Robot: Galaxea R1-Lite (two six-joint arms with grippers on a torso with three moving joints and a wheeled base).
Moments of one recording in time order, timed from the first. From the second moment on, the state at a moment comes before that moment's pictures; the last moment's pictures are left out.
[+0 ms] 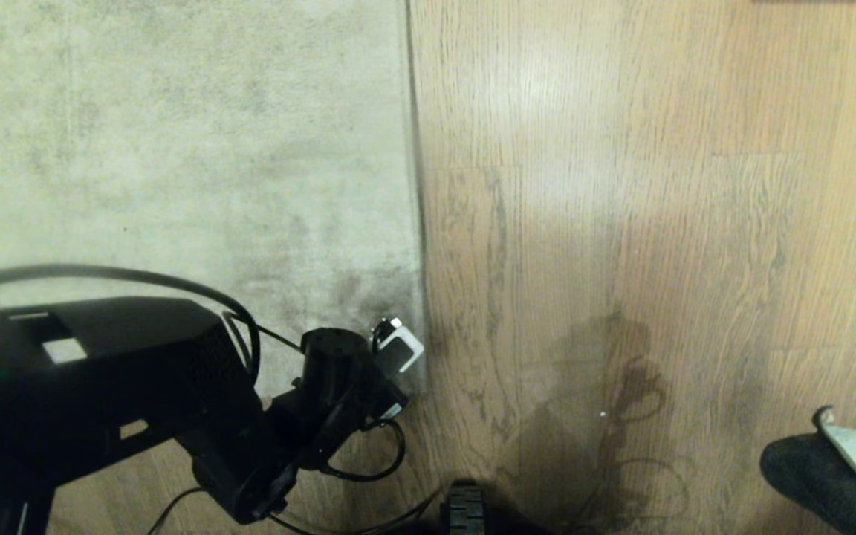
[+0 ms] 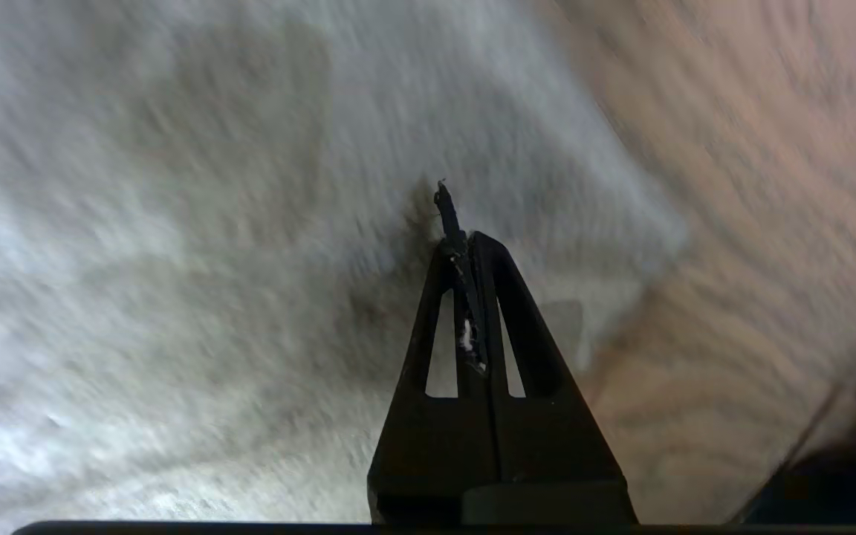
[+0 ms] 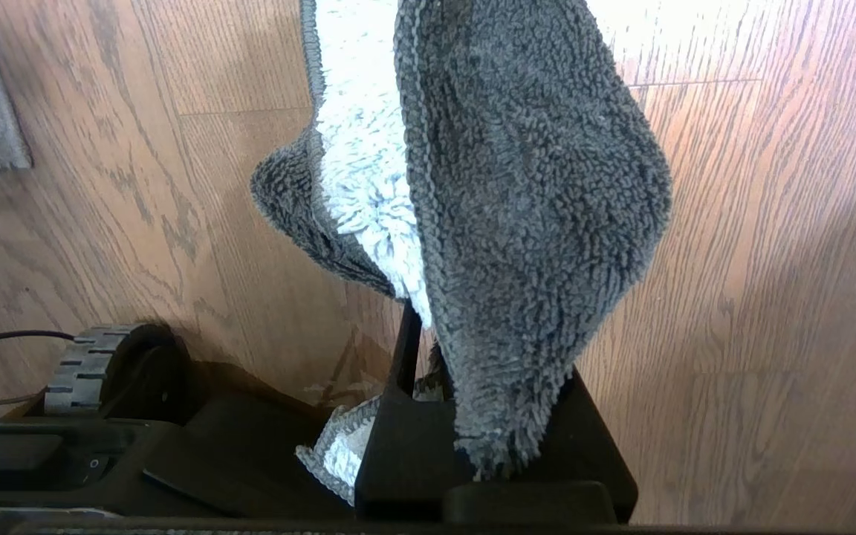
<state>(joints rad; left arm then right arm) -0.59 2.20 -0.67 -1.11 0.23 0.50 0.01 0.00 -0.02 0.04 -0.01 0.00</state>
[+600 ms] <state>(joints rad) -0.55 2.24 -0.65 -1.14 0.23 0.56 0.01 0.00 -0.02 0.04 -0.01 0.00</state>
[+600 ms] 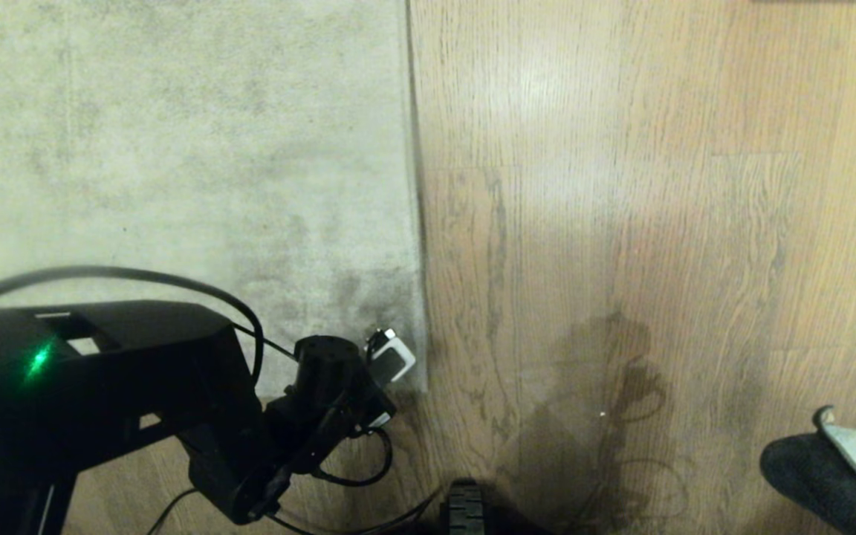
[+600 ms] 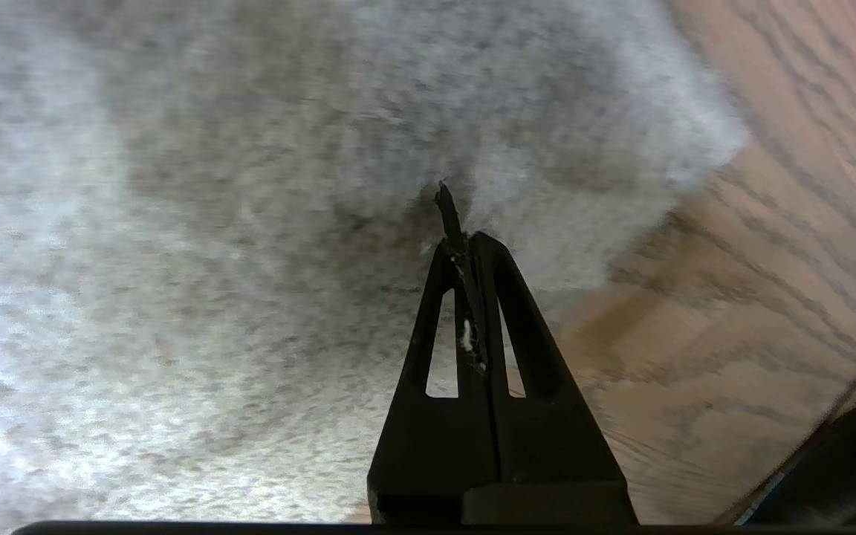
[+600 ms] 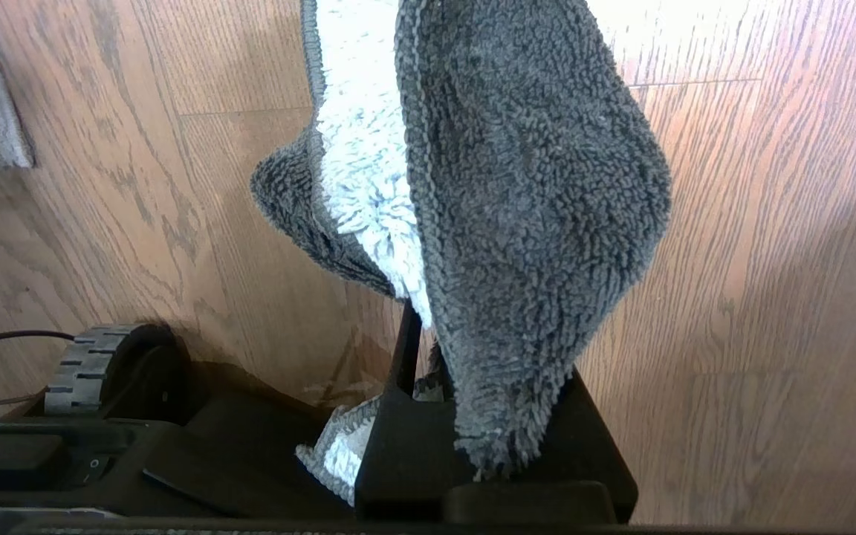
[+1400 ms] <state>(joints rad) -0.52 2.18 -0.65 -1.15 0.23 0.54 0.01 0.00 -0.02 0.04 -0.01 0.00</state>
